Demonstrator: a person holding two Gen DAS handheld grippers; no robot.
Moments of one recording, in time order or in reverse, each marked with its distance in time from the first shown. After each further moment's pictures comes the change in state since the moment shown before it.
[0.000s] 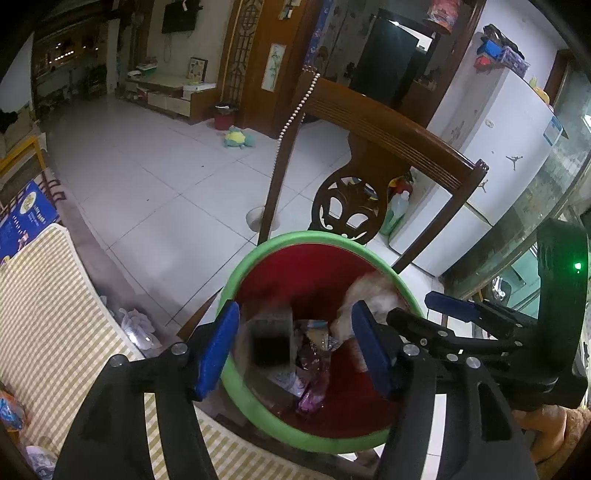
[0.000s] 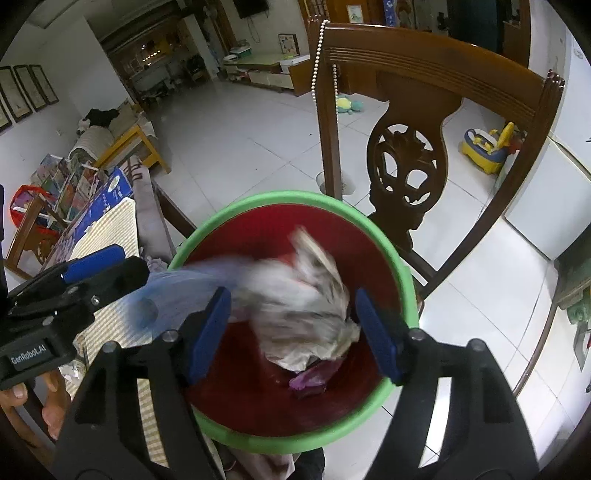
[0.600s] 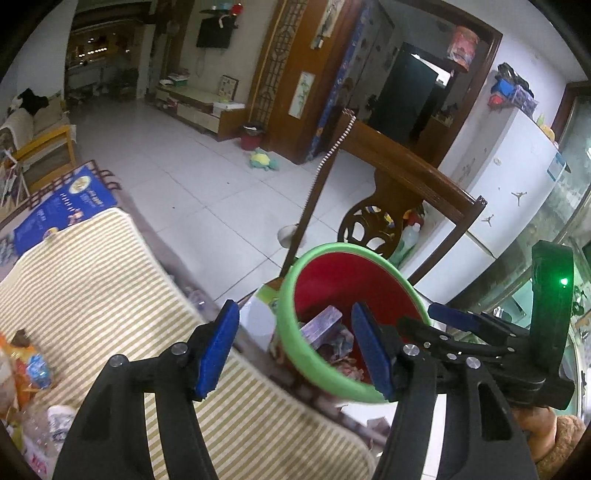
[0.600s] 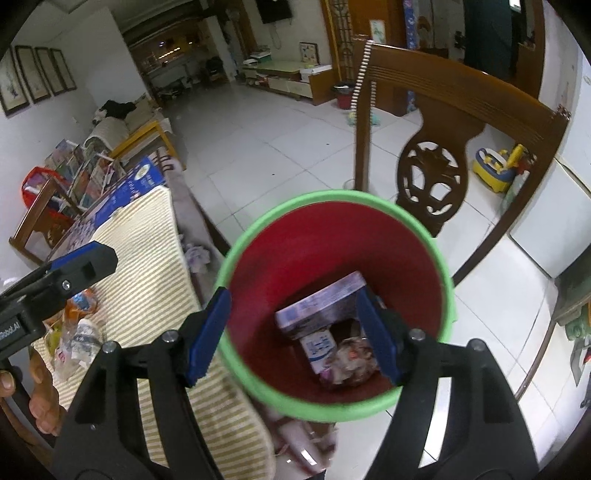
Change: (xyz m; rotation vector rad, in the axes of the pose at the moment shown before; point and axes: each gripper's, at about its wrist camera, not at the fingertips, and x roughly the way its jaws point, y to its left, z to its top) left arm -0.086 0.050 -0.036 -0.088 -0.113 0.037; right arm -0.027 0.074 -0.023 -0.085 -0.037 0.025
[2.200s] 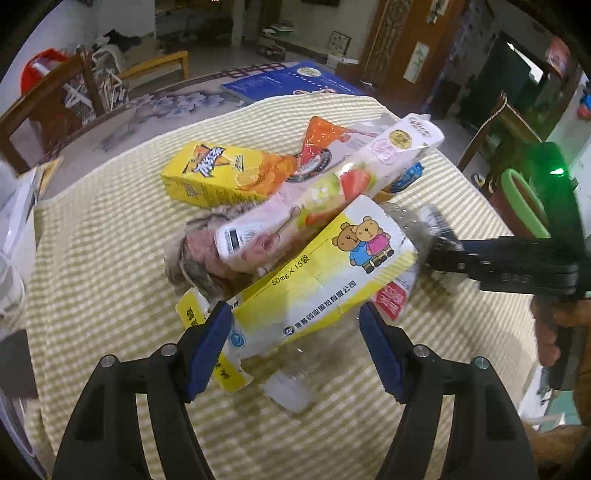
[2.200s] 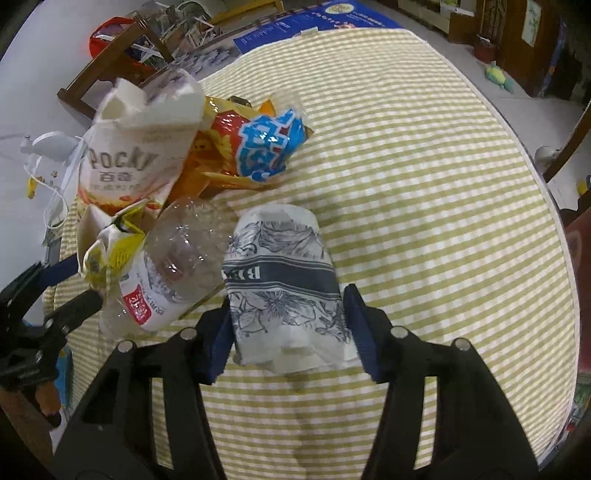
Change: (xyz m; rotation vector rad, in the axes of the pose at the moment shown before) left arm -0.130 0.309 -0.169 -0.157 0.189 0.305; right arm 0.134 0.311 -0.098 -0.286 0.388 0.232
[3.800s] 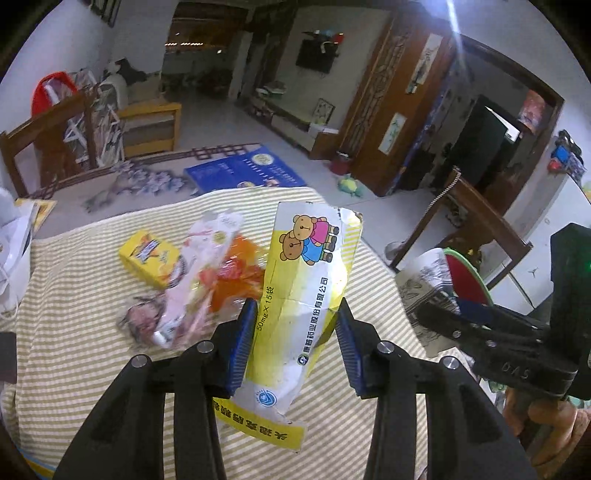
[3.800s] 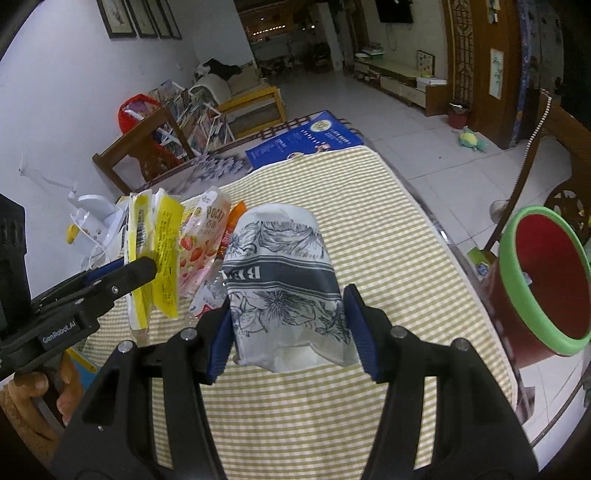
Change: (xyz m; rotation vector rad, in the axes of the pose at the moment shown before) left arm -0.085 -0.083 0.025 -0.083 -0.277 -0.125; right arm -0.154 -0.014 -0.039 0.009 -0.362 -0.033
